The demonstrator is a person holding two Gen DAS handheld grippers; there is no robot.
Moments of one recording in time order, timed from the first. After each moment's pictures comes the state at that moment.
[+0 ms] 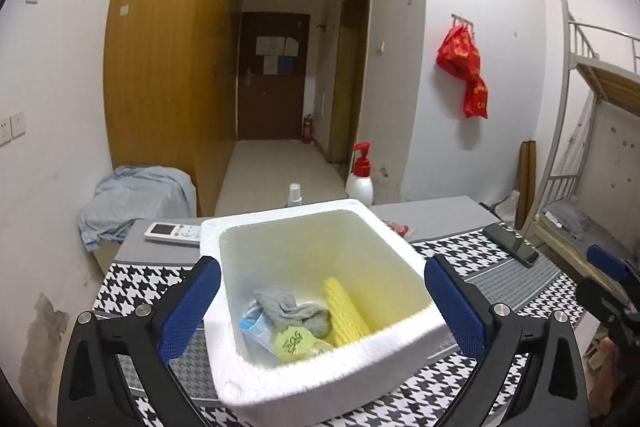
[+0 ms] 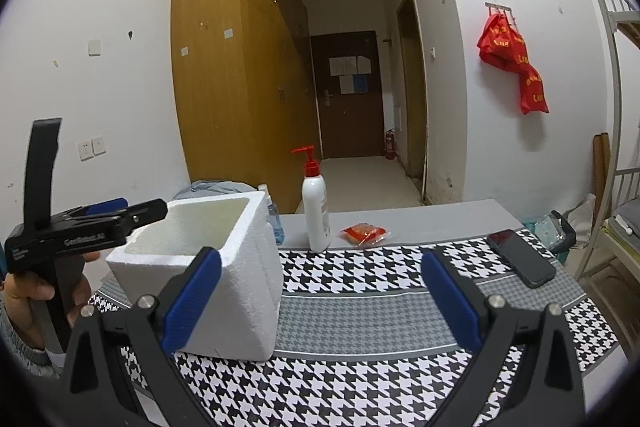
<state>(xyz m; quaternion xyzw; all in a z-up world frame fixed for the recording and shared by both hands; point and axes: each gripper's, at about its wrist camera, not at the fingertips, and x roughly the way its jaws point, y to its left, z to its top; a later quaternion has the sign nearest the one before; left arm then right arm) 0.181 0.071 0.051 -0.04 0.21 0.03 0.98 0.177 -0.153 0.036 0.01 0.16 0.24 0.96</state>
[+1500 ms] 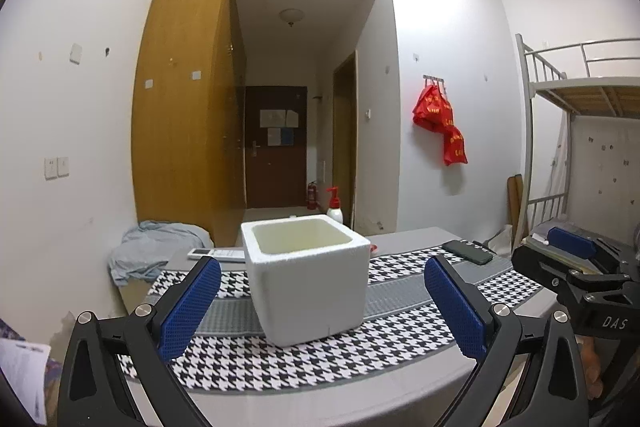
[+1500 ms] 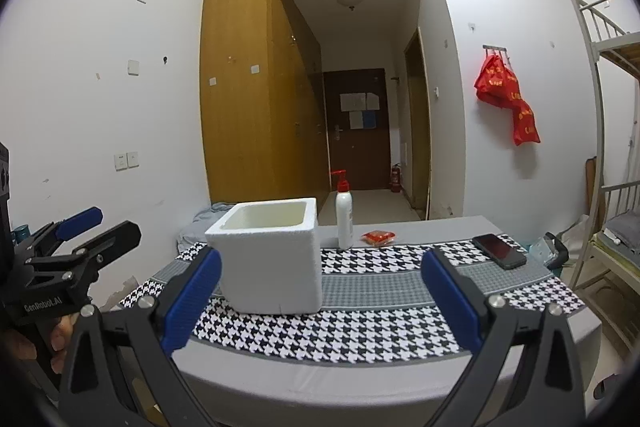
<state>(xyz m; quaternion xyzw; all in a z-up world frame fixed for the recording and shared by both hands) -0.024 0.013 0.045 -0.01 0.07 0.05 1.00 0.026 -0.173 0.039 0.01 0.09 0.25 0.96</state>
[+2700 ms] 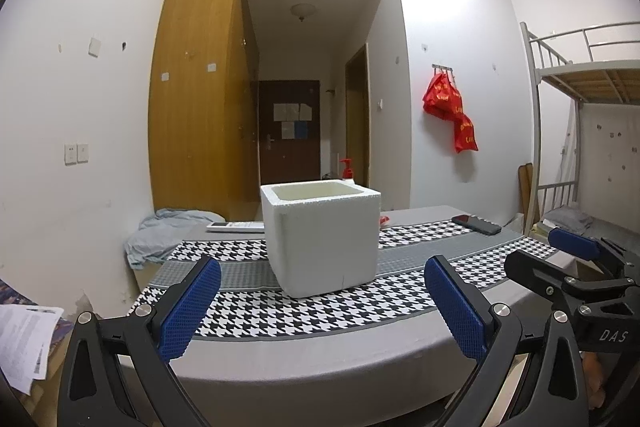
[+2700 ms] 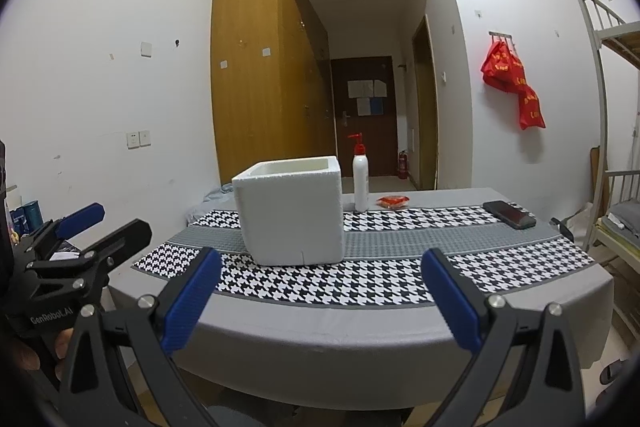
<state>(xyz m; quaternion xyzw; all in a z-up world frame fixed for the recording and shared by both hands) -0.068 0.008 -0.003 0.00 0.08 0.08 0.99 -0.014 -0.166 -0.006 0.01 0.11 0.26 0.96</state>
